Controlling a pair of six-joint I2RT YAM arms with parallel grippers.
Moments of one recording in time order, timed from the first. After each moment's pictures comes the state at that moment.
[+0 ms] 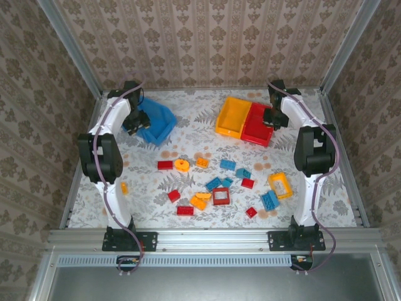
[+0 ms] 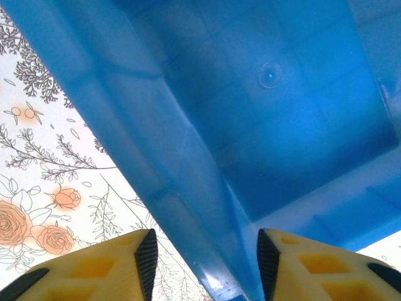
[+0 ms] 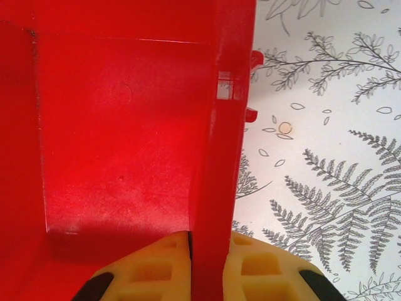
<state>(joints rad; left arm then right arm) -0.11 2.02 1.77 -1.11 -0.06 -0.57 0.05 2.12 1.81 -1.01 0.10 0.37</state>
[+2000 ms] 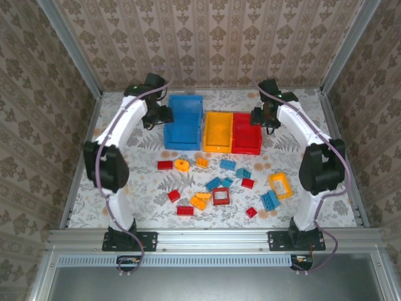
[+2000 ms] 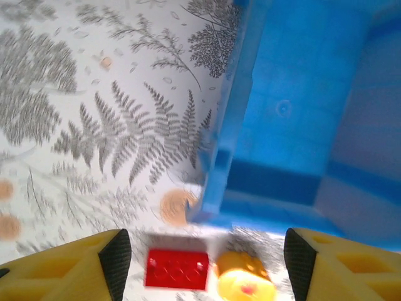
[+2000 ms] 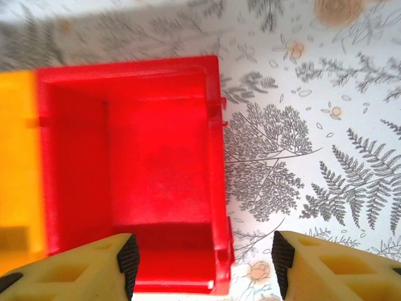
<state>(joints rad) -0.35 1.83 1.79 -1.16 -0.03 -0.52 0.20 1.80 1.62 -0.92 0.10 0.37</state>
